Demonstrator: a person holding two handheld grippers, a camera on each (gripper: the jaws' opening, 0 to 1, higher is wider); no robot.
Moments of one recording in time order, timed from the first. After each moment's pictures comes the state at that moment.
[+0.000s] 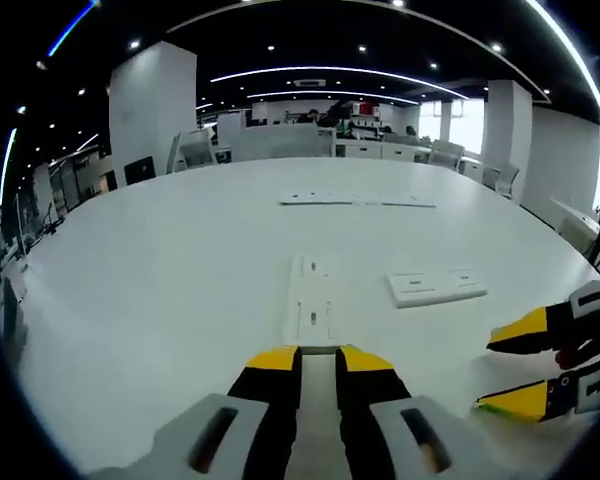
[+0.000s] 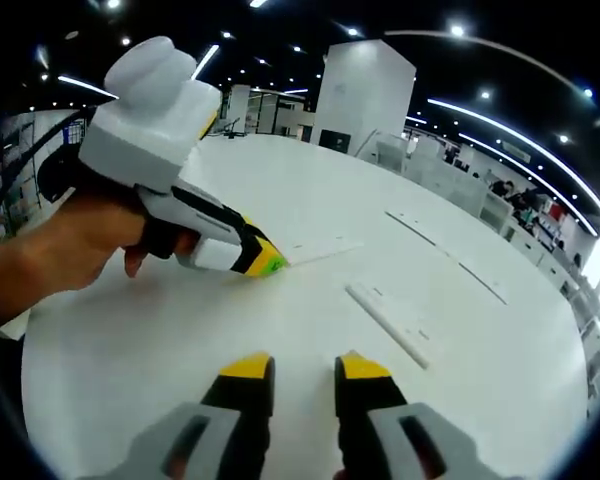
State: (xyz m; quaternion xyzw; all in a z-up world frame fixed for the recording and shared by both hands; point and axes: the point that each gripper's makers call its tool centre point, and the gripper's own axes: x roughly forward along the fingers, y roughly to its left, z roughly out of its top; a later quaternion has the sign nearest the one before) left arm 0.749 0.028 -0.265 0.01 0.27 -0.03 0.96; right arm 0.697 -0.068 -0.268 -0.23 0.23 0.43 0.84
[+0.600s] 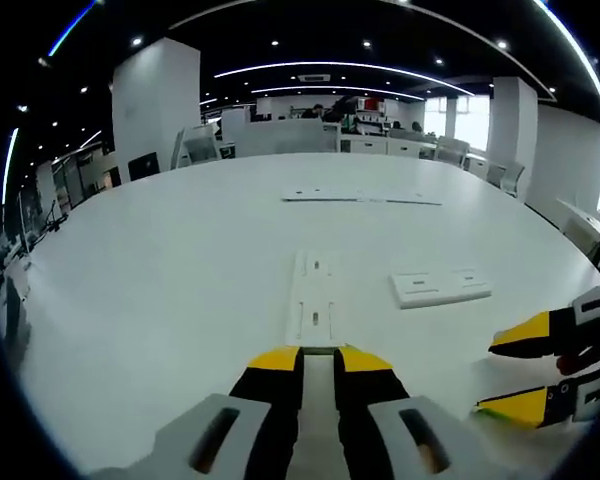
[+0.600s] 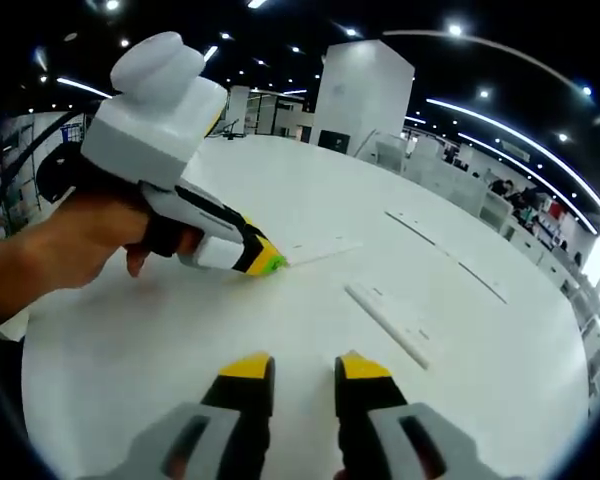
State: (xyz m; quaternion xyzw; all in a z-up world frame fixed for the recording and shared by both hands) left arm 0.761 0.032 -0.265 0.00 0.28 -0.02 0.96; right arm 0.704 -0.071 -0.268 -0.23 0.23 0.43 0.84
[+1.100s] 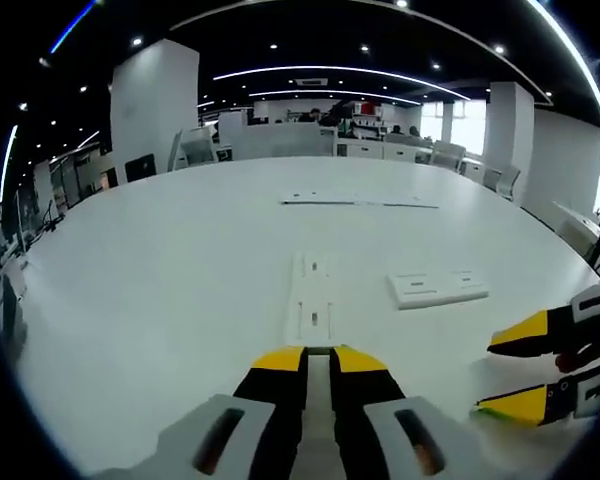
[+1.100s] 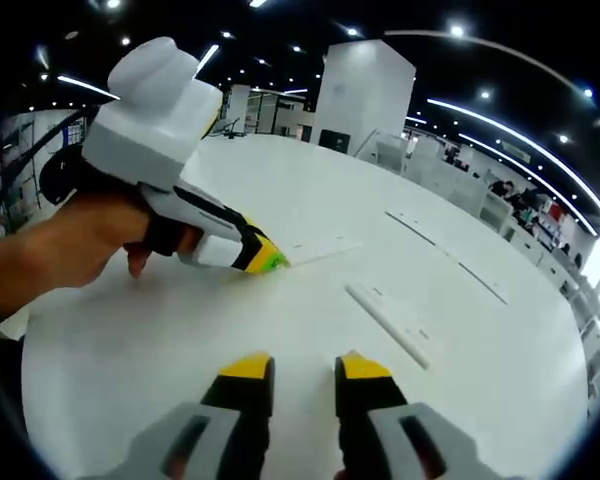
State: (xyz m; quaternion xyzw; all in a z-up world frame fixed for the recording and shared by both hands) left arm 0.757 0.029 -0.266 0.00 0.26 -0.05 0.96; right arm 0.700 -0.068 -0.270 -0.23 0.23 0.43 0.84
